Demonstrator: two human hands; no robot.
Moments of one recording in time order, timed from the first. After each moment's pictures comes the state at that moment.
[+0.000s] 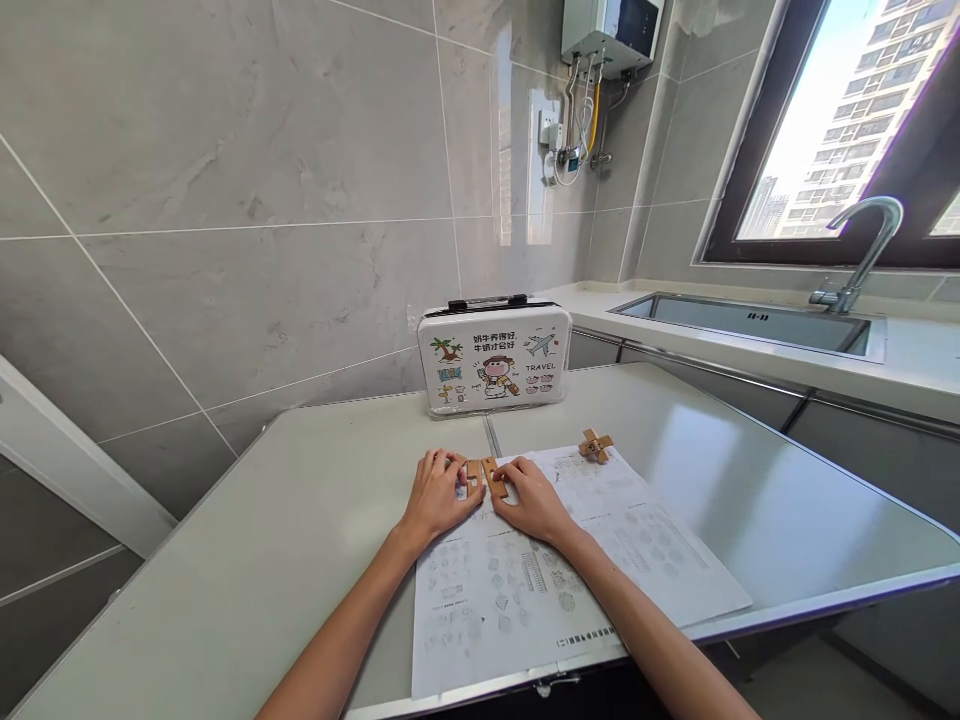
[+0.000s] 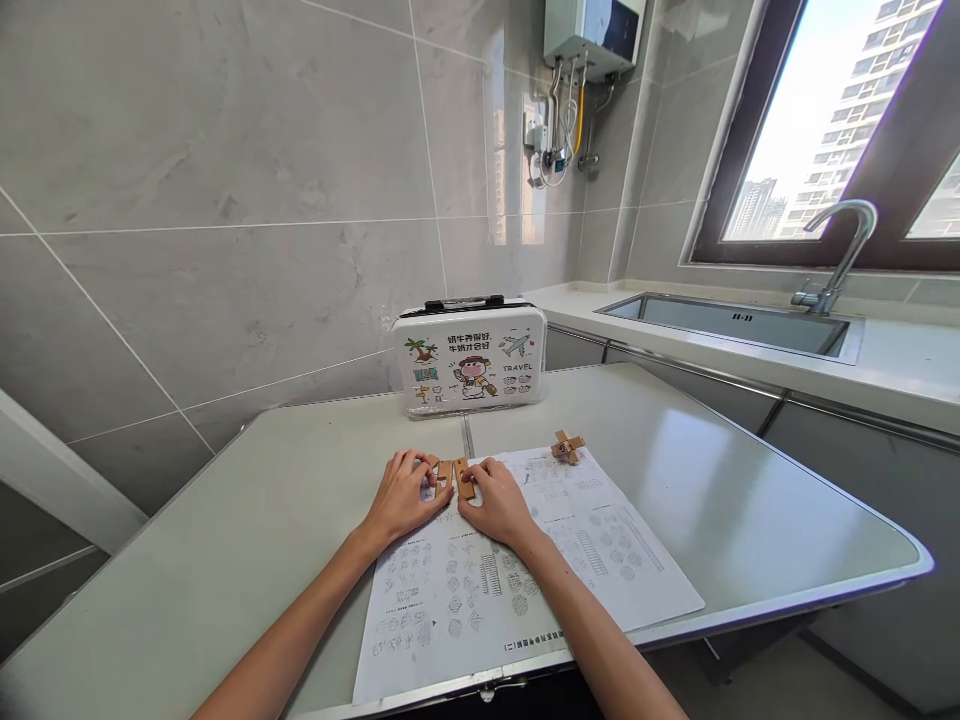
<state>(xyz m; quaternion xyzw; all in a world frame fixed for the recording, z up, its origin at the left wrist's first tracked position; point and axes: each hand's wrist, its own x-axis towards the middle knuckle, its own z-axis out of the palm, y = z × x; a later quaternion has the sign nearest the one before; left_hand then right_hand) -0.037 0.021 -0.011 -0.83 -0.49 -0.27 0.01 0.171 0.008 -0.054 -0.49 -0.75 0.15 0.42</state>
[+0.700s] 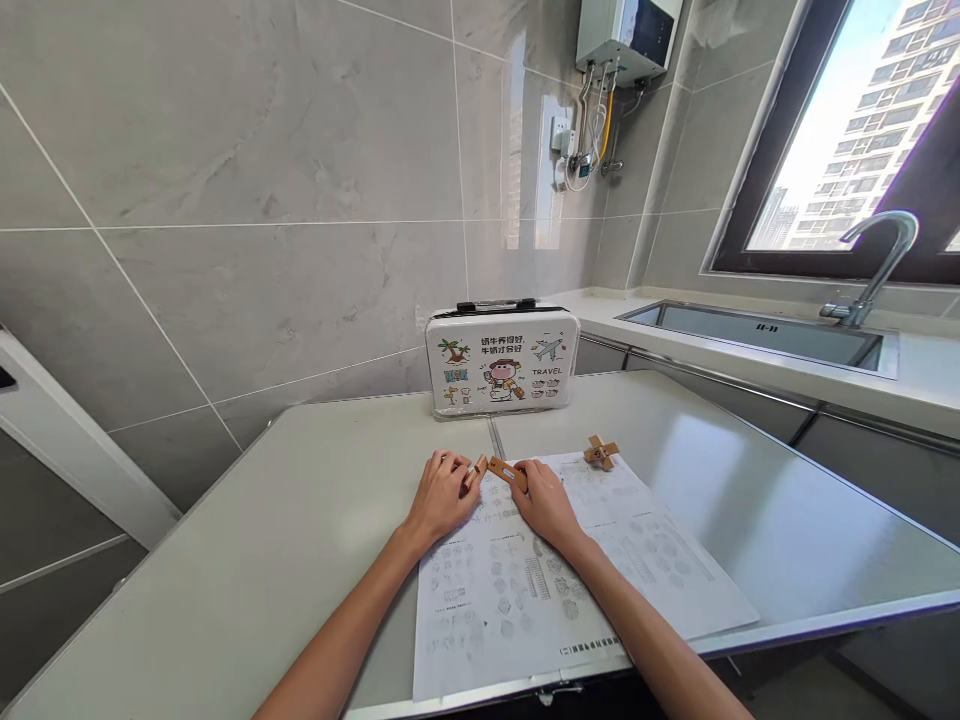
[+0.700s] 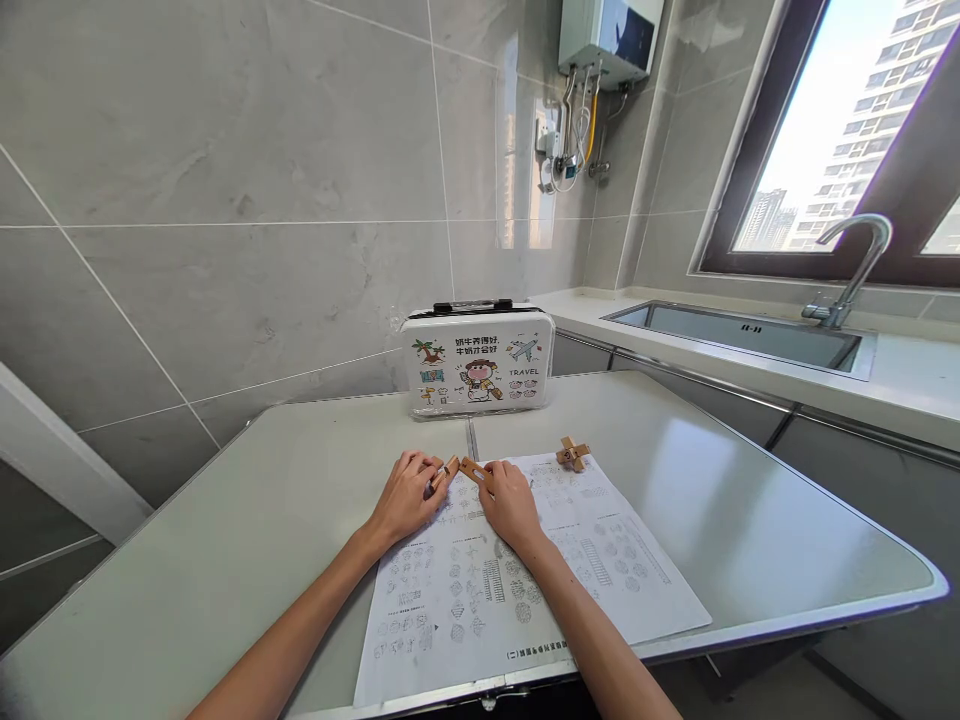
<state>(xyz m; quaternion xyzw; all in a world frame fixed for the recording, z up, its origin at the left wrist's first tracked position) -0.035 0.017 -0.005 -0.84 -0.47 -0.28 -0.02 0.178 0.021 -0.072 -0.55 -0.73 0.10 0.40</state>
